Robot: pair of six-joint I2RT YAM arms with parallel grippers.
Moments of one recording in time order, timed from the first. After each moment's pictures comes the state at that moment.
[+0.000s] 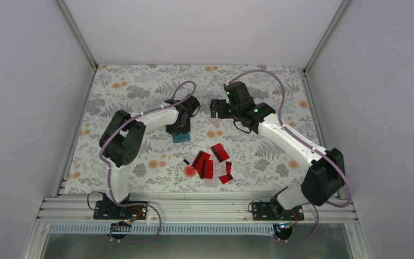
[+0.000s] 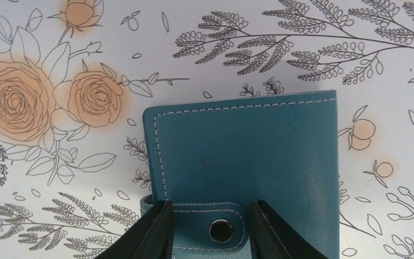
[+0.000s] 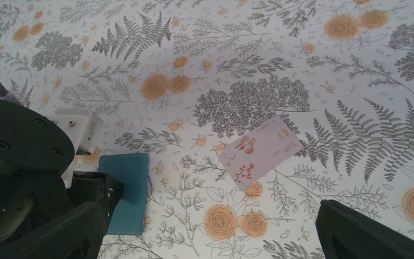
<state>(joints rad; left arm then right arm) -0.63 1.99 1.39 -0.80 -0.26 -0.72 0.62 1.46 1.24 -0.53 0.12 0.46</state>
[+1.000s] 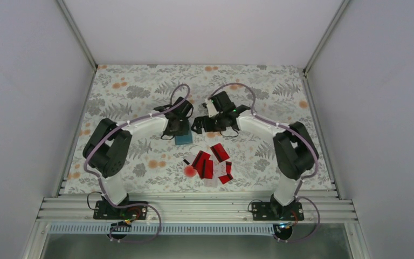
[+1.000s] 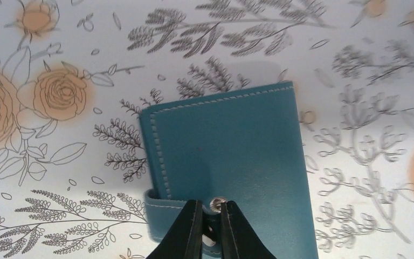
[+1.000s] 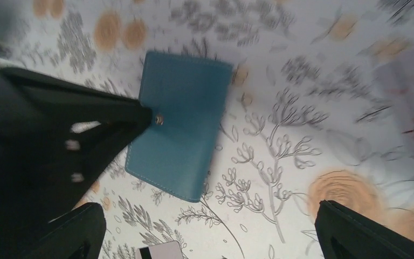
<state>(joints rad) -0.61 1.81 1.17 -0.58 -0.15 -0.60 0.62 1.75 1.21 -0.41 -0.32 0.41</state>
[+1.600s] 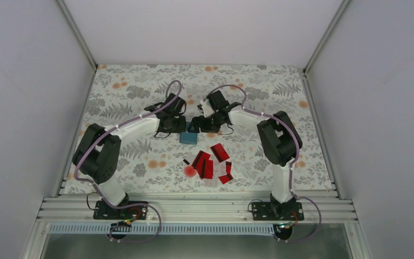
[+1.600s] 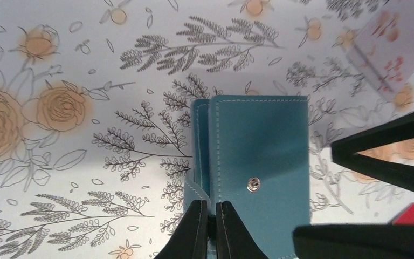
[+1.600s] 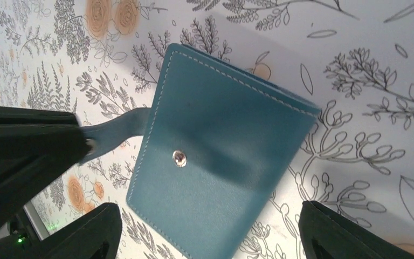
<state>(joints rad) -0.58 1.71 1.13 -0.53 -0.04 -0.54 0.58 2.00 1.32 -0.40 -0.55 0.39</state>
